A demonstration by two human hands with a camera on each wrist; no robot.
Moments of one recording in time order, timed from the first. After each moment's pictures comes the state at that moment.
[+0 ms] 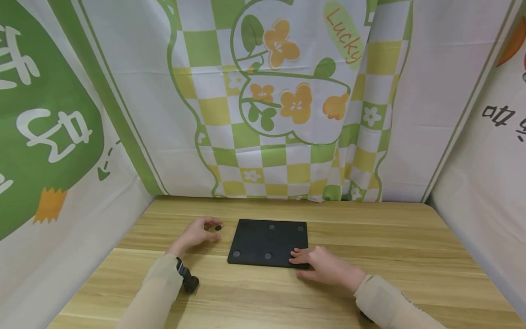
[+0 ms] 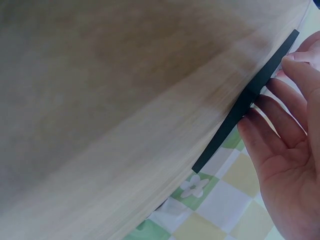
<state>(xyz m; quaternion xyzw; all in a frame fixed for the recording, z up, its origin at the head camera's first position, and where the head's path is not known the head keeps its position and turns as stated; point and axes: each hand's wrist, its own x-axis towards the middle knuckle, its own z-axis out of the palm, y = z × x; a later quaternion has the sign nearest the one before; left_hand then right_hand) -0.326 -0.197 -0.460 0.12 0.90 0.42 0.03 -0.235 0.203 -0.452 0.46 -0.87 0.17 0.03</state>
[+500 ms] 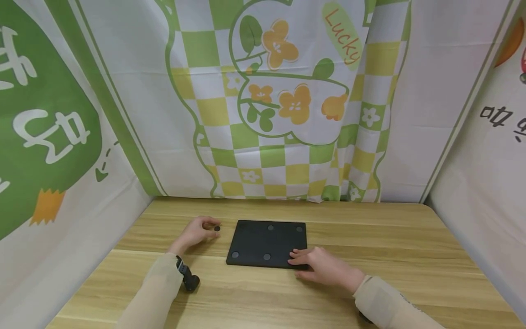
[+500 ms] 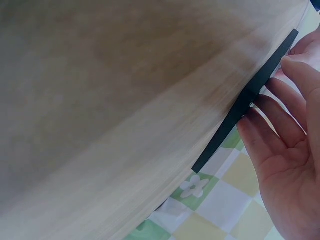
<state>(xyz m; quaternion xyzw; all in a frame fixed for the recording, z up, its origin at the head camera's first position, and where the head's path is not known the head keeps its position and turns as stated) -0.333 -0.198 -0.464 0.10 0.90 0.42 0.01 -0.237 0.204 -0.454 0.46 -0.87 0.17 0.02</state>
